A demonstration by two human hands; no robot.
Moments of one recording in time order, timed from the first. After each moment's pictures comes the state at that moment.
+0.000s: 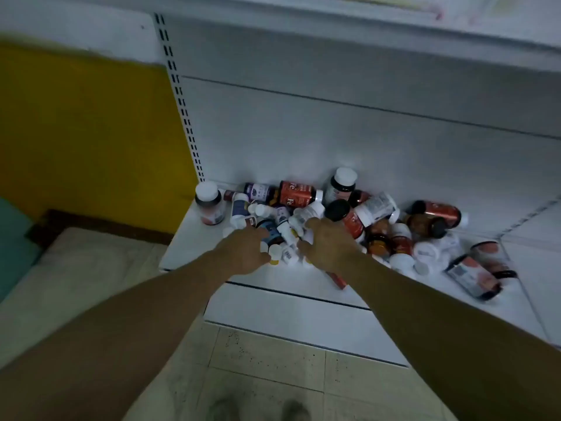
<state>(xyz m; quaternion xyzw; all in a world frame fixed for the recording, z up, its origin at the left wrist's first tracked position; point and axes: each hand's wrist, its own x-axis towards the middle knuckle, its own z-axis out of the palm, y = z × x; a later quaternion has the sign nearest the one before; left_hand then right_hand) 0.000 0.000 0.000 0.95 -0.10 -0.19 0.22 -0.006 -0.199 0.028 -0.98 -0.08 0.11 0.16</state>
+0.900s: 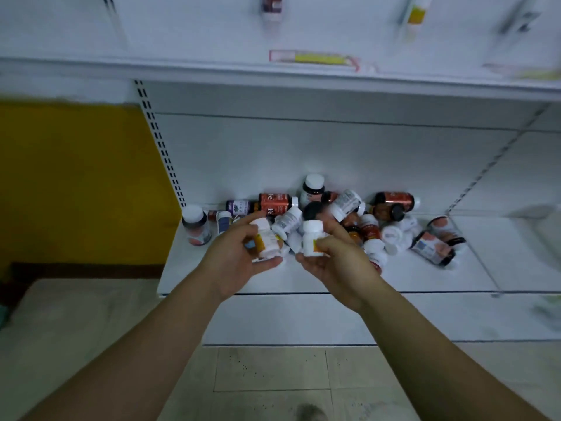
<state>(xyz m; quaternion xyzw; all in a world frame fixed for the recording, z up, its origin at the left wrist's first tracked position) -0.070 -0.004 0.123 0.47 0.10 -0.25 0.84 -0.116 -0.181 0.121 -0.49 0.17 0.08 0.85</state>
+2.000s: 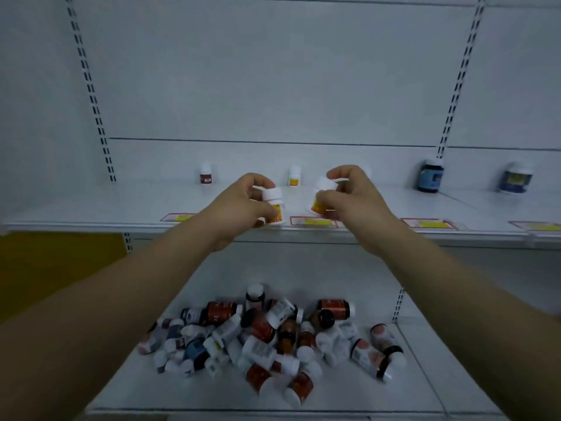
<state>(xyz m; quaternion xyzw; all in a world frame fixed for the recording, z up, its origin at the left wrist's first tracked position) -0.106 -0.190 0.379 0.76 -0.19 -0.01 0.62 -0.141 -0.378 0.380 -0.74 -0.07 -0.18 0.64</state>
